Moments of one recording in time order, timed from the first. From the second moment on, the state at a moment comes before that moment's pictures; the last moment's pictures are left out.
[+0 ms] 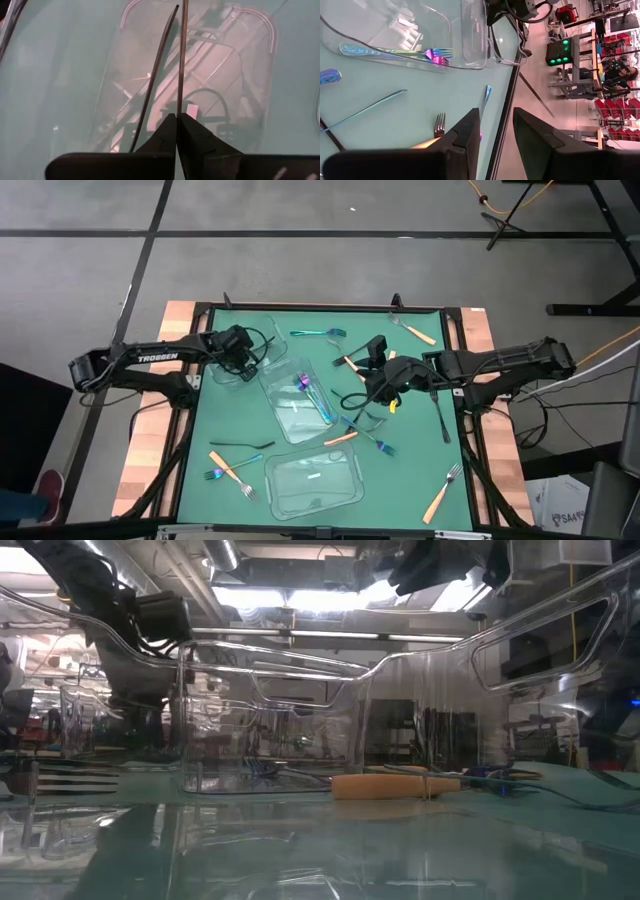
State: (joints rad) left arm 0.56 1.12 0.46 -0.46 -0.20 -0.14; right arm 0.15 1.29 1.15 -0.53 0.47 -0.78
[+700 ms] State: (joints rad) left arm 0.56 1.12 0.46 -0.41 -0.19 -0.13; right arm 0.15 1.29 1.15 -0.53 0.47 -0.78
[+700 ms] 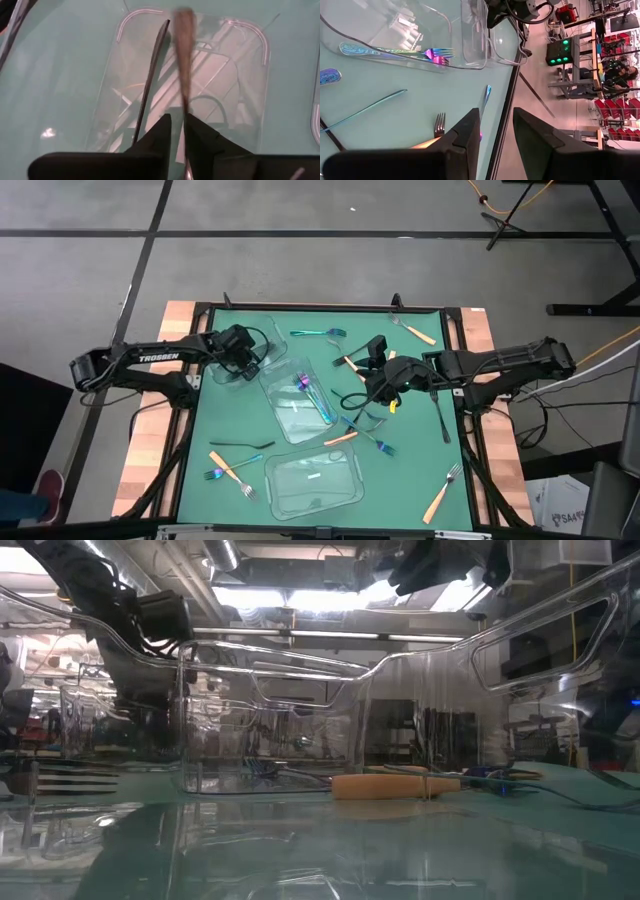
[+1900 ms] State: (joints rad) left arm 0.51 1.14 1.07 -0.43 -0.15 0.05; right arm 0.15 1.29 1.15 -0.53 0.50 -0.79
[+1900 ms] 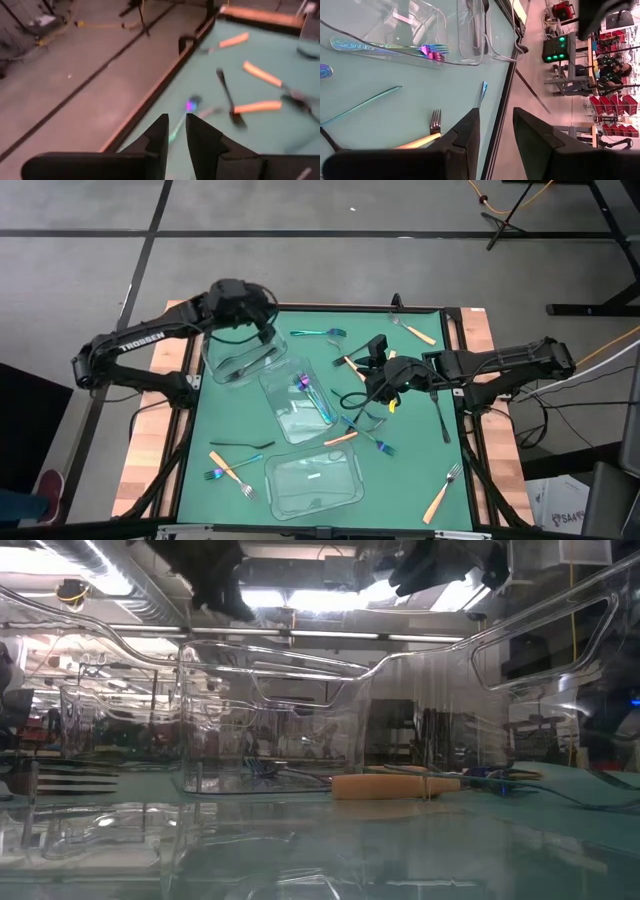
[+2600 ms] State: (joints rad) left arm 0.54 1.86 1.66 -0.58 0.02 0.23; right arm 0.15 1.29 1.15 -0.53 0.50 -0.76
